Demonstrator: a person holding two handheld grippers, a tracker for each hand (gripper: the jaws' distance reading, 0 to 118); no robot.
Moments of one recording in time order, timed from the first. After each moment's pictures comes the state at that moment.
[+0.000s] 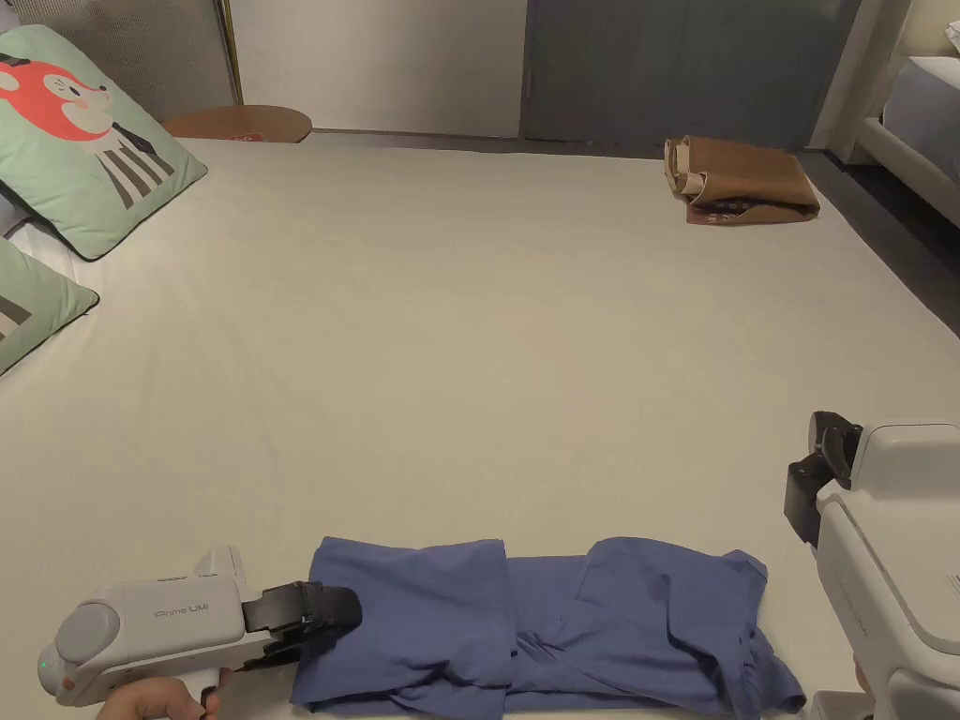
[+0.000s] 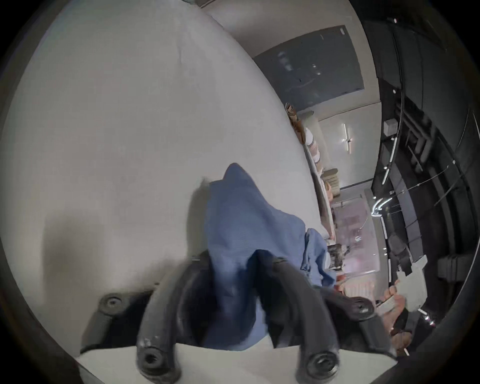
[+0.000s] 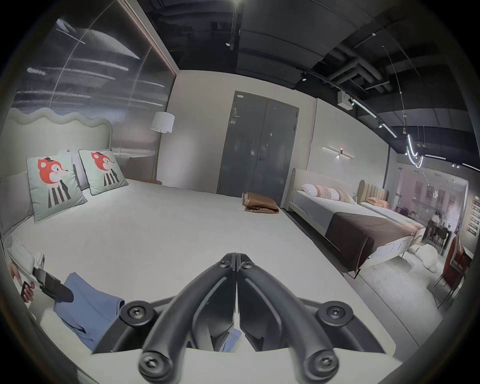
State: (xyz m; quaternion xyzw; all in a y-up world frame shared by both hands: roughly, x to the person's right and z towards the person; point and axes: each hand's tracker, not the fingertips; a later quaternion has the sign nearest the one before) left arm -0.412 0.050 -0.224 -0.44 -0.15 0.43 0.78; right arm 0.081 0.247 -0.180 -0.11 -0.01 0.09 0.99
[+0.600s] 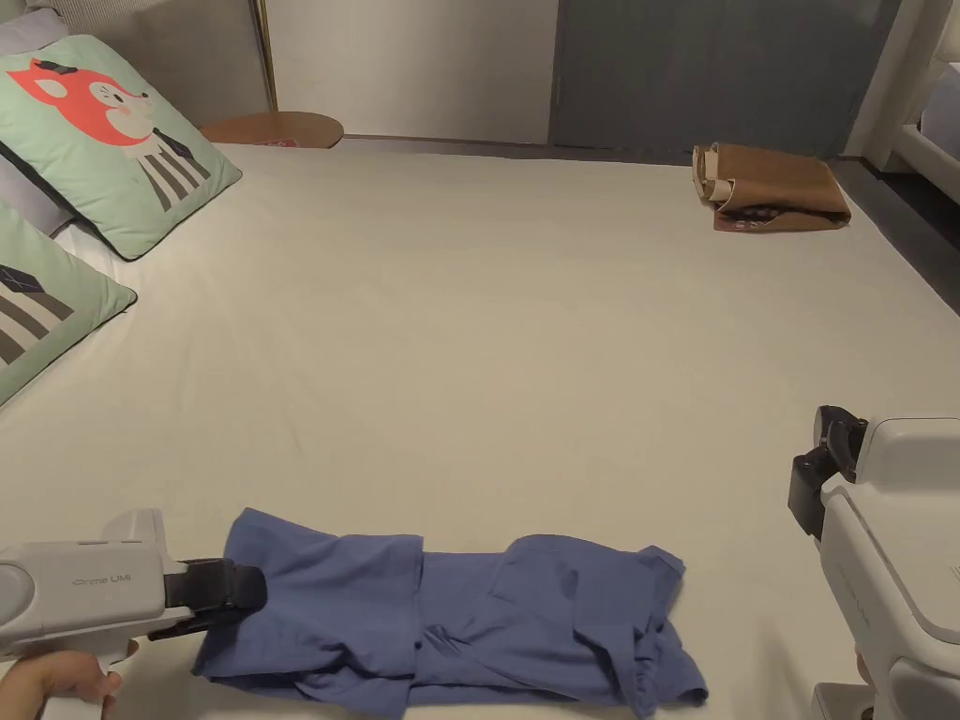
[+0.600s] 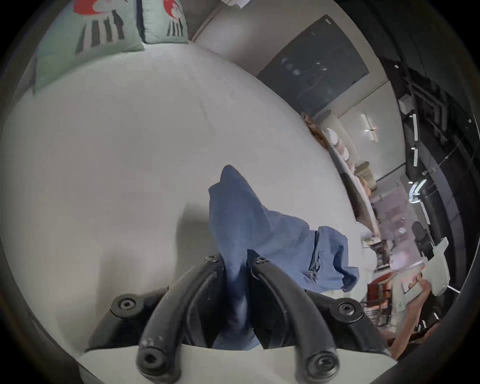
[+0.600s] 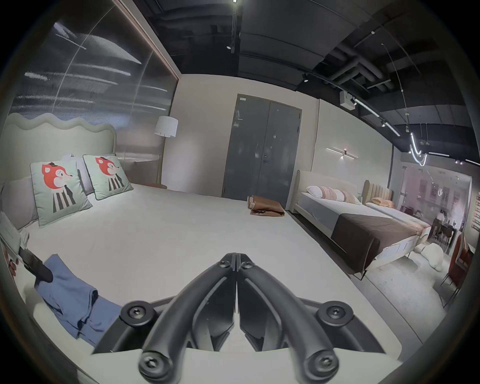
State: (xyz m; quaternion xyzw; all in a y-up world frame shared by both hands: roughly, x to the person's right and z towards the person) left arm -0.449 0.137 -0.178 -0.44 -0.05 0.31 0.84; right arm 0.079 0.250 -0.183 -0.10 0.01 0.08 0.99
